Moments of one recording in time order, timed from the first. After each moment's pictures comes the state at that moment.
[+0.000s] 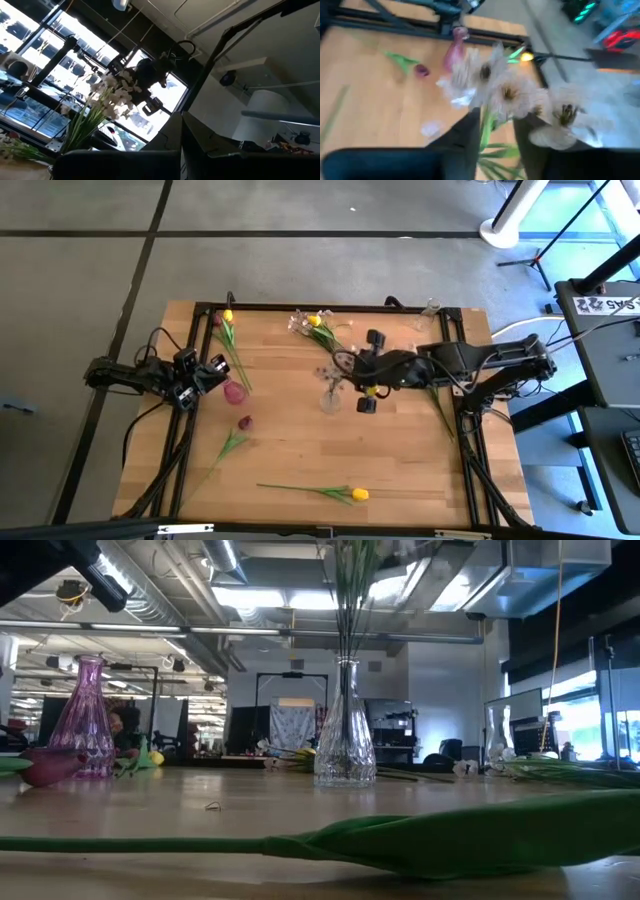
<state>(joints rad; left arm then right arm) -0.19 0.01 0.01 0.55 -0.11 -0.60 0.20 1.49 1.62 -0.74 0.38 0.00</state>
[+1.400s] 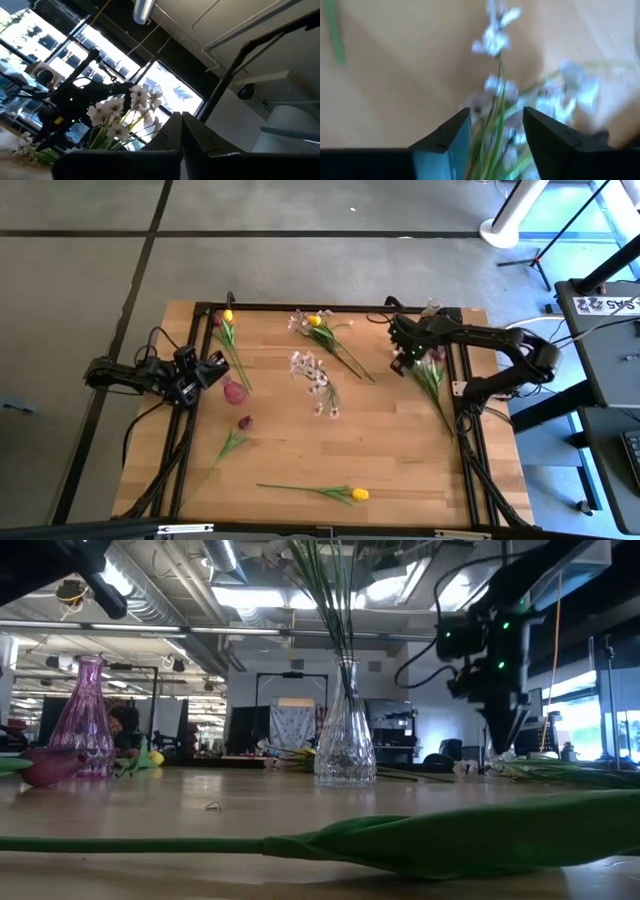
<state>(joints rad) -0.19 0.01 0.01 0.55 -0.24 -0.60 -0.59 1.43 0.84 -0.82 0.09 0.13</state>
